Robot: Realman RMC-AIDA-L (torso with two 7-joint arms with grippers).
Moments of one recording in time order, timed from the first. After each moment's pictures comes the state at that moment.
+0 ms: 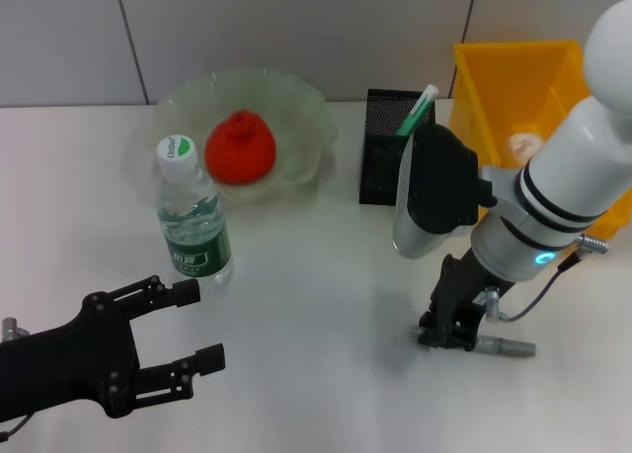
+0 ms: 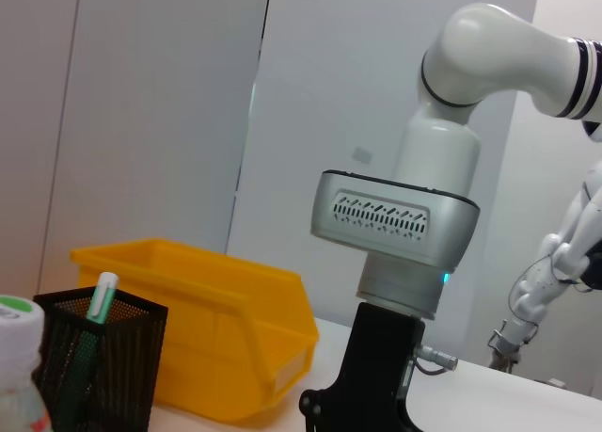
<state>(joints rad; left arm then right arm) -0.22 -2.03 0.98 0.70 1.58 1.72 -1.18 0.86 2.09 -1.54 -0.89 -2.54 -1.38 2.11</state>
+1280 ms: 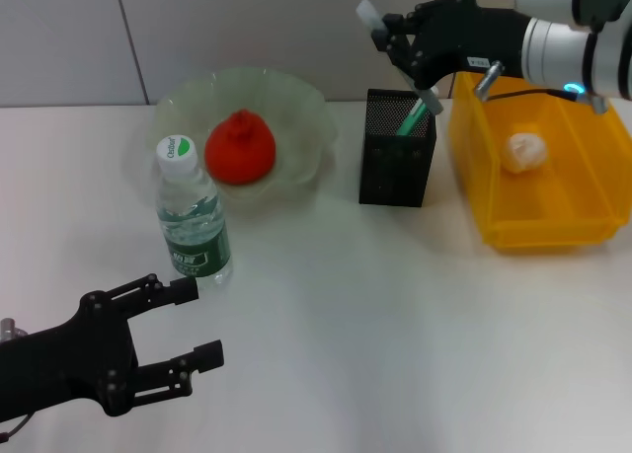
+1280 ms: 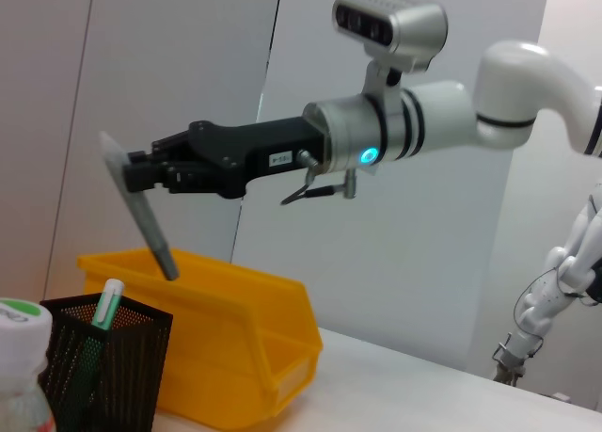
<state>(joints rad) -0.22 -2.03 0.96 0.69 1.58 1.73 -1.18 0.65 2.08 -1.24 -1.05 -1.86 -0.83 1.59</state>
